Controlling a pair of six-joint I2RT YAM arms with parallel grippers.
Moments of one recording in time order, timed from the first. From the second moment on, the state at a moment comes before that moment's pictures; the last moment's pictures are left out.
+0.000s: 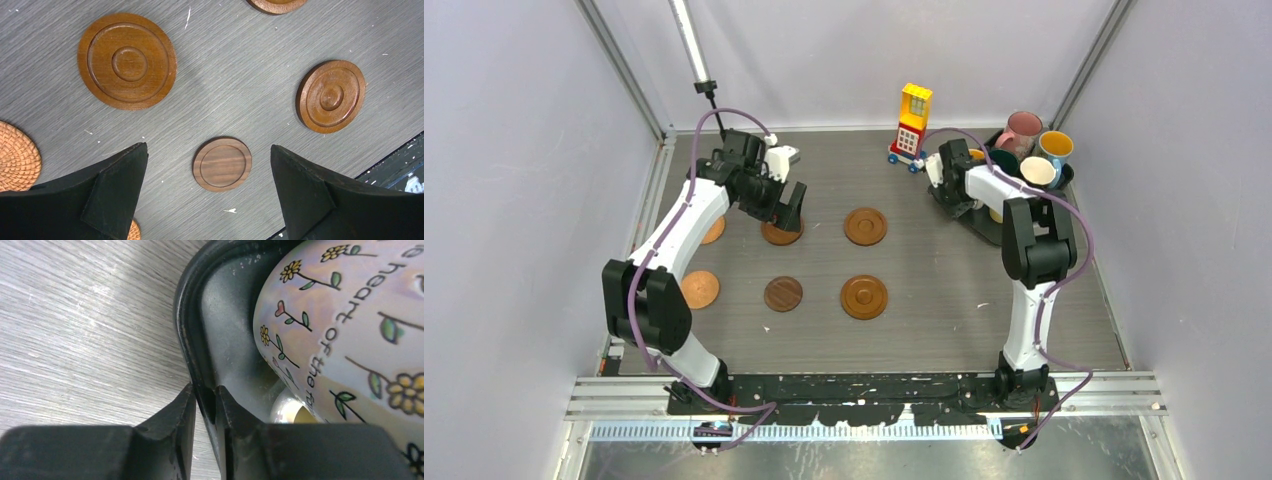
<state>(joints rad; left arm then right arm) -0.25 1.60 1.44 -0.87 0.34 0.19 0.19 2.07 1.51 -0.59 0.12 -0.43</state>
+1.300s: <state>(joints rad) -0.25 1.55 1.36 -0.86 0.38 0.17 0.38 1.28 0.64 -0.74 -0.04 -0.92</state>
